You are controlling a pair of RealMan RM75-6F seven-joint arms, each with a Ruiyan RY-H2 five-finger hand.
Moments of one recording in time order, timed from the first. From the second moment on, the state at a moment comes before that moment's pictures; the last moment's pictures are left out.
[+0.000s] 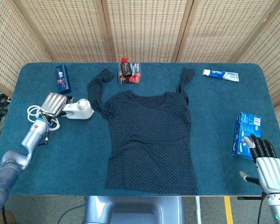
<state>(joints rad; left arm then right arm) -0.80 -1.75 -0.01 -0.37 1.49 0.92 -0.45 0.06 -1.04 0.04 -1.74 -1.52 1.47 -0.09</state>
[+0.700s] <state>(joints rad) -0.76 -1.51 -0.03 -0.87 1.44 0.83 -0.34 0.05 -1.02 0.02 -1.76 -1.58 1.50 -0.06</state>
